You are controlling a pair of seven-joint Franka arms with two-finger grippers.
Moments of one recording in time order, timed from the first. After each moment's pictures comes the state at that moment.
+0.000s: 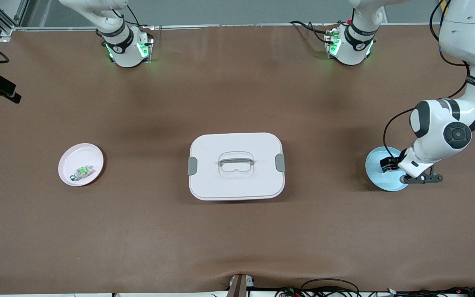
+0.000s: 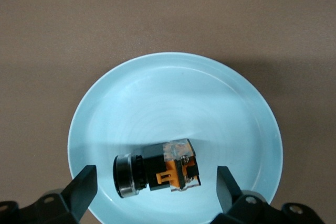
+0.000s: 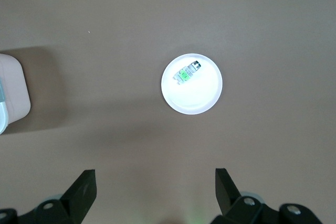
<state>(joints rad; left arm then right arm) 0.17 0.44 -0.06 -2.07 0.16 2.49 -0.03 -0.08 -0.03 0.00 -1.51 0.00 1.45 0.02</state>
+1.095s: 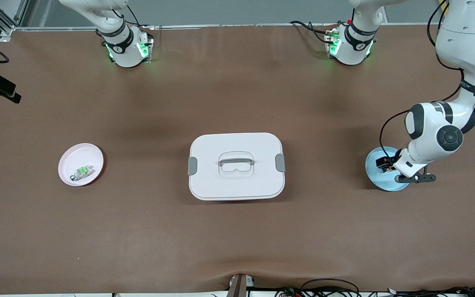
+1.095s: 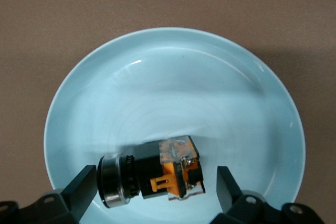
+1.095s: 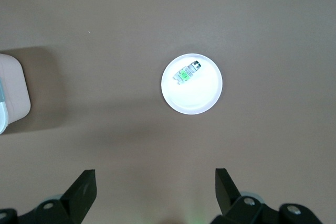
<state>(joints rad) 0.17 0.48 -0.06 -2.08 0.16 2.52 -0.03 -0.08 -0.03 0.00 -1.51 0.00 1.45 0.02</state>
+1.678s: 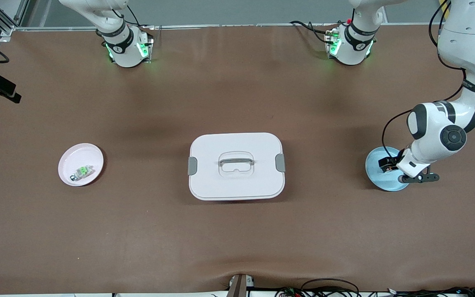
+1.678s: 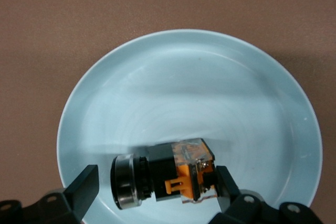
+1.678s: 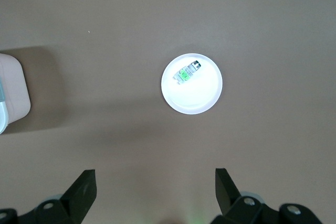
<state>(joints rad) 0.19 0.49 -0.06 -2.08 0.16 2.53 -0.03 -0.08 -0.03 0.00 -1.51 0.00 1.45 0.02</state>
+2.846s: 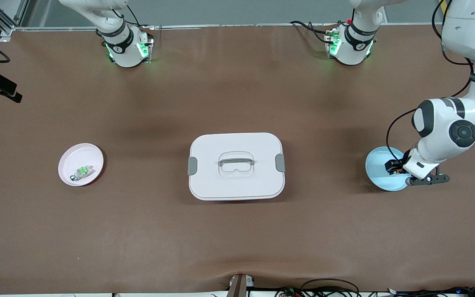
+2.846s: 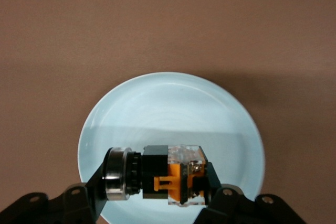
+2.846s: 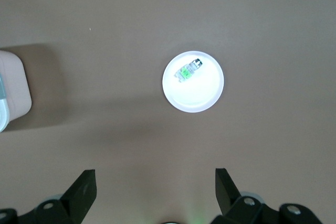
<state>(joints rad) 0.18 0.39 -0.10 -2.04 0.16 2.45 -0.10 -0.08 -0.03 0.01 -1.51 0.00 1.43 0.02</state>
